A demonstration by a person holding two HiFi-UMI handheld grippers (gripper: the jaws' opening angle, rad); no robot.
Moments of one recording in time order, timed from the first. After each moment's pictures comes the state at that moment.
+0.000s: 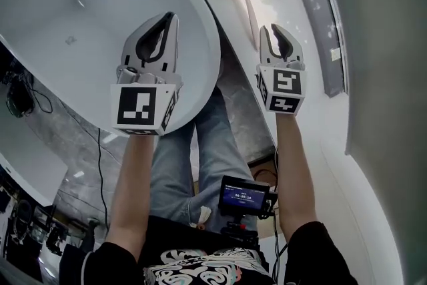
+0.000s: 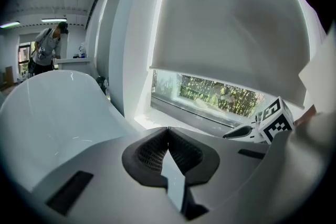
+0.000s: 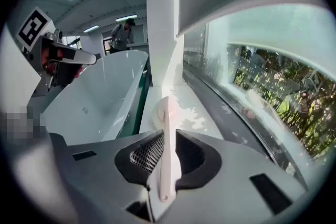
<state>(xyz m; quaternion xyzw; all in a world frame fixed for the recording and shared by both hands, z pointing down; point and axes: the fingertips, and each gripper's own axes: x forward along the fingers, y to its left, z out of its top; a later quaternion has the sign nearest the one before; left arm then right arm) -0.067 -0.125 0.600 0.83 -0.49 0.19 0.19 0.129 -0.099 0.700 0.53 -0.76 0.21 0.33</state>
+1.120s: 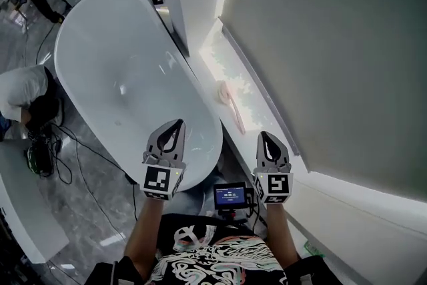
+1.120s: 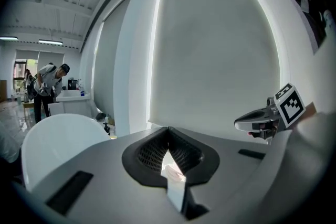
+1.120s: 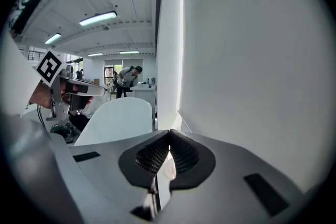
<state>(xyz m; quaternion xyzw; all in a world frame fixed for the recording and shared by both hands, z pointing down) -0.120 -0.071 0.281 0.86 -0.48 0.14 0.11 0.096 -0.031 0.321 0.58 -0.78 0.12 0.19</state>
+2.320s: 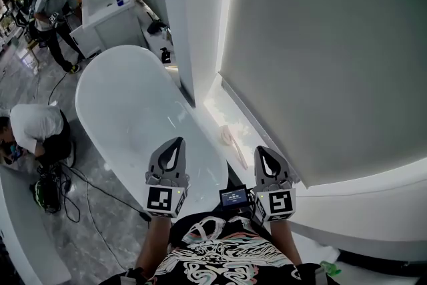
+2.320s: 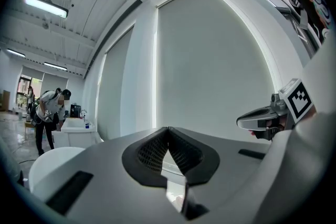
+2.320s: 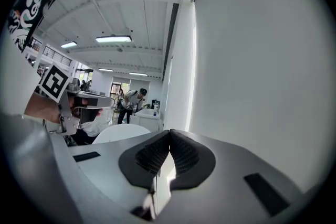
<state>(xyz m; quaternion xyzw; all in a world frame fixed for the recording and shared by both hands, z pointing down) -0.152 -0.029 0.088 0.86 -0.51 0.04 0.01 0.042 0.004 0.106 0.57 -0.81 0.00 0.10</state>
